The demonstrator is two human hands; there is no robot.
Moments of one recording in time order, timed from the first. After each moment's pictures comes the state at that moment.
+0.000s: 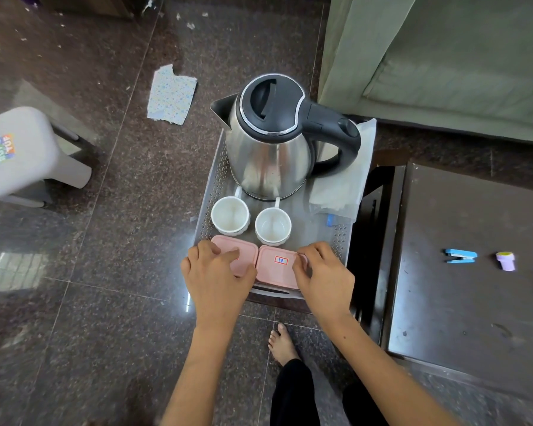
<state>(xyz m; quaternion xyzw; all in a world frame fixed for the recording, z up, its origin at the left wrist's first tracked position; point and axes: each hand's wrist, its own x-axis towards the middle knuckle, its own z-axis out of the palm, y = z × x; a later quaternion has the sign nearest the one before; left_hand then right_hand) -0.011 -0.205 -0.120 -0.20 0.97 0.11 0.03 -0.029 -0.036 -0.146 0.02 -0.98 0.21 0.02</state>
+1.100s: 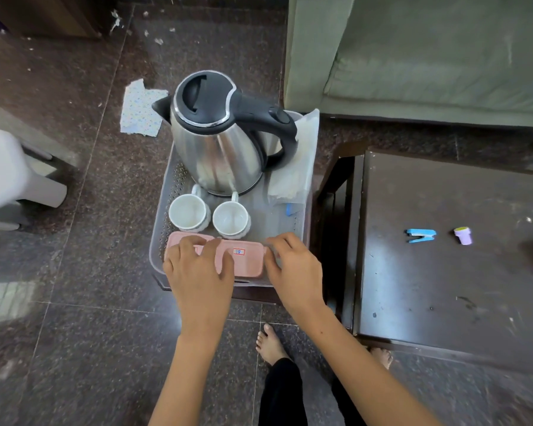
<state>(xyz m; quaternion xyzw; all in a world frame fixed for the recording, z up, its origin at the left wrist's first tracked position) -0.002 -0.155 -0.099 -0.16 0.98 0.14 -0.04 -0.019 -0.013 -0.128 0.03 -0.95 0.30 0.00</state>
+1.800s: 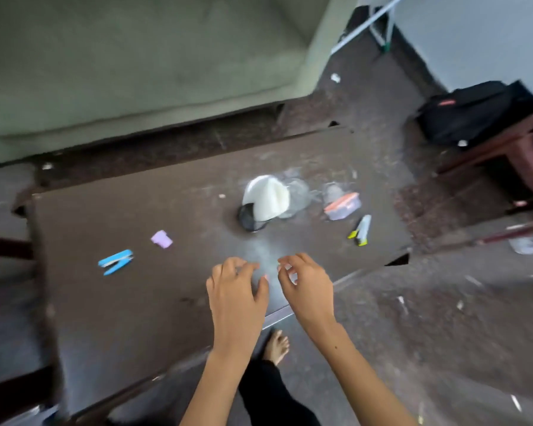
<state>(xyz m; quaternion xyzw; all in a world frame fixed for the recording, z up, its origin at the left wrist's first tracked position) 0.074 0.402 -0.095 0.16 0.92 0.35 0.09 0.119 0.524 -0.097 -0.33 -0.91 0.26 0.00</state>
